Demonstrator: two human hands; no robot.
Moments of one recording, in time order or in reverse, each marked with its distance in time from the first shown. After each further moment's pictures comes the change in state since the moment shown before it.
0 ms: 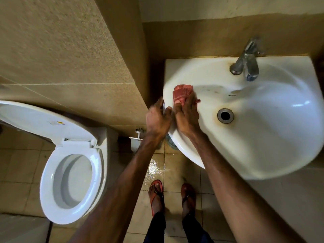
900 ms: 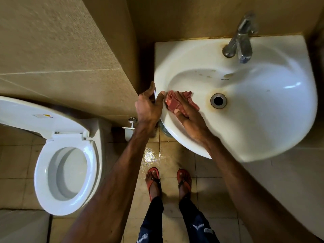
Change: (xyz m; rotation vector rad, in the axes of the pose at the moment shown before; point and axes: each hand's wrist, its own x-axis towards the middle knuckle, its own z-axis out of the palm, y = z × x) left_hand 0.006 -0.012 0.007 -0.110 0.058 -0.012; right_hand -0.031 0.069 -0.020 0.094 -0.170 -0.257
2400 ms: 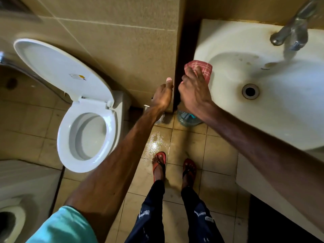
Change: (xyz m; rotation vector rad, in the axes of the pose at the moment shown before) left_hand -0.042 -0.053 -0.052 -0.318 -0.228 -0.418; right_hand 0.007 -0.112 0.060 -1.380 -0.196 -0.290
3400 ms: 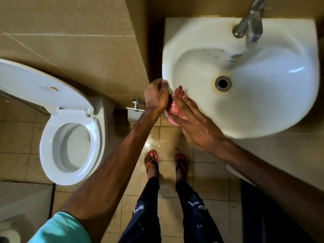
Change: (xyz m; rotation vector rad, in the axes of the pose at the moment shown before) left_hand -0.014 0.035 0.063 0.270 0.201 0.267; right_hand -0.131 0.046 0.063 0.204 0.290 -0.206
